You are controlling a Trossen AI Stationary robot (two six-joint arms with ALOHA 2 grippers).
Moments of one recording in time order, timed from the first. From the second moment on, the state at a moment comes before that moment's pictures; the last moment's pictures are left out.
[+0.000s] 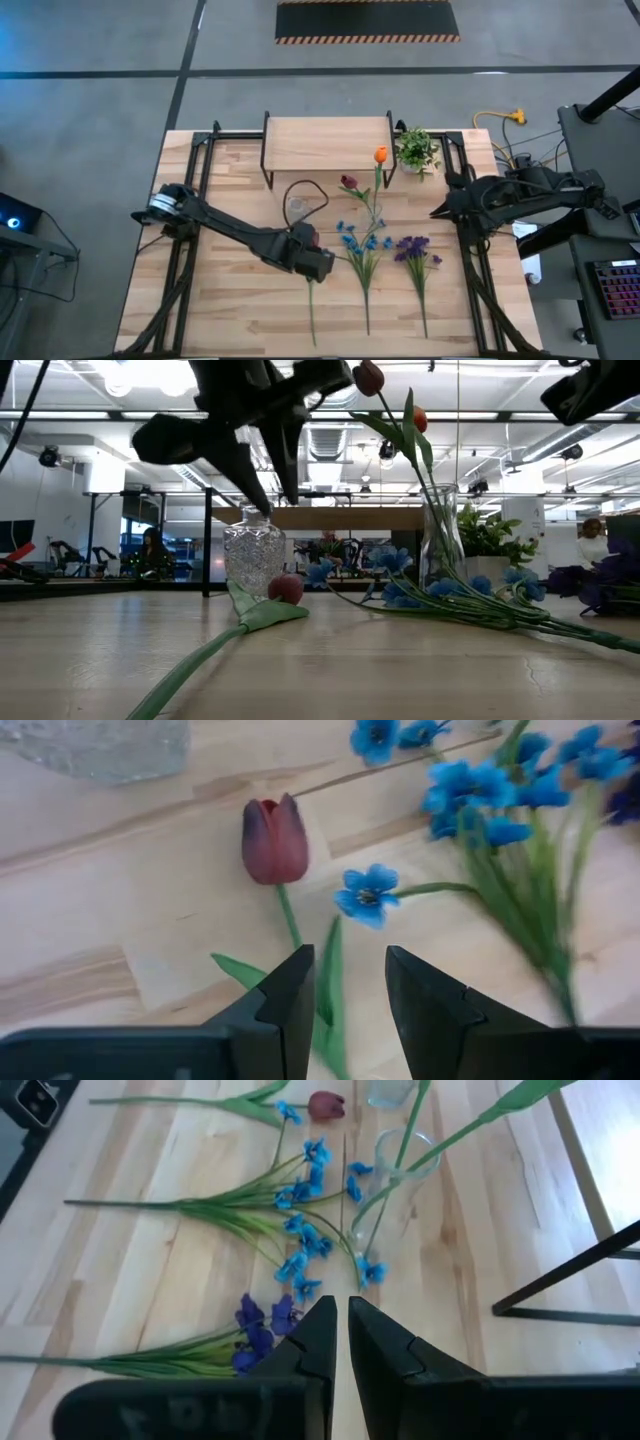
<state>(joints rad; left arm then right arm) -0.35 1.86 1.50 -0.87 -0.37 -1.56 0.18 0.54 0.82 -1.06 0.08 0.08</state>
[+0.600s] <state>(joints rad) -0.32 1.92 1.46 -0.86 -0.36 -1.49 0.18 0.53 0.82 -1.06 0.08 0.04</state>
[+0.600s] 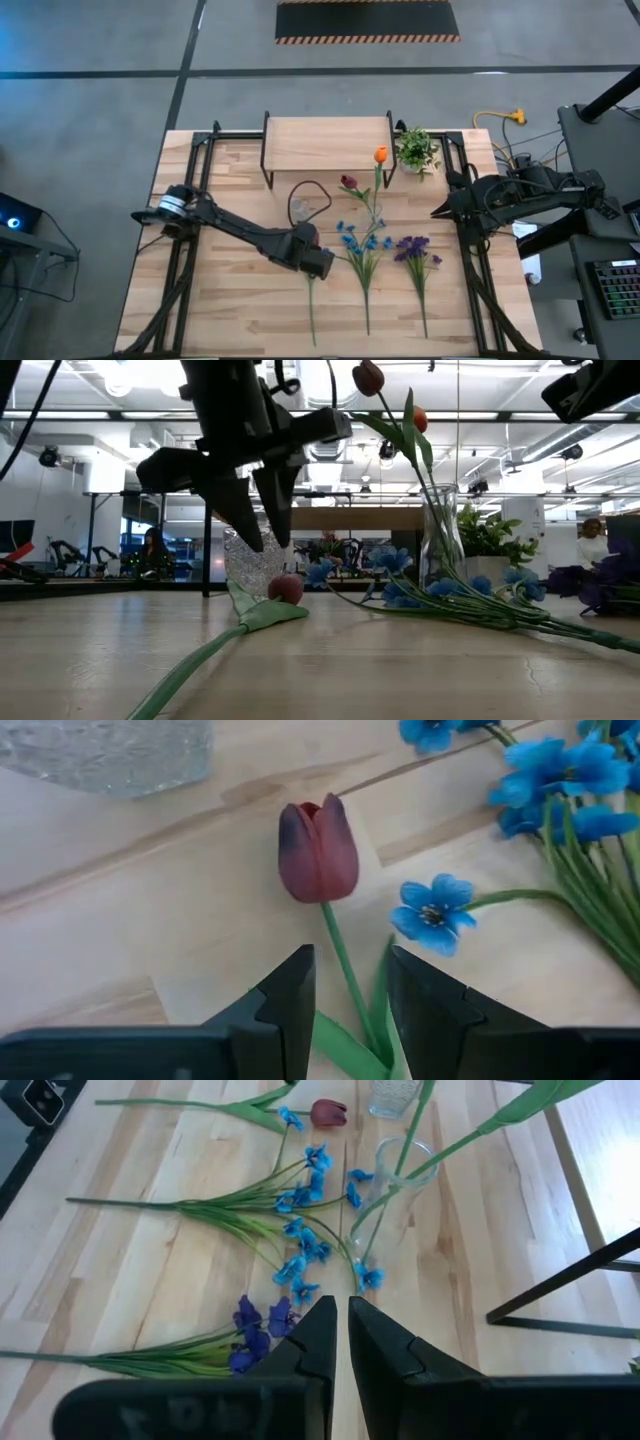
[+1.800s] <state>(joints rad) -0.27 1.99 1.38 -0.70 -0.24 -1.45 0.18 0.52 0.82 -1.06 0.08 0.05</state>
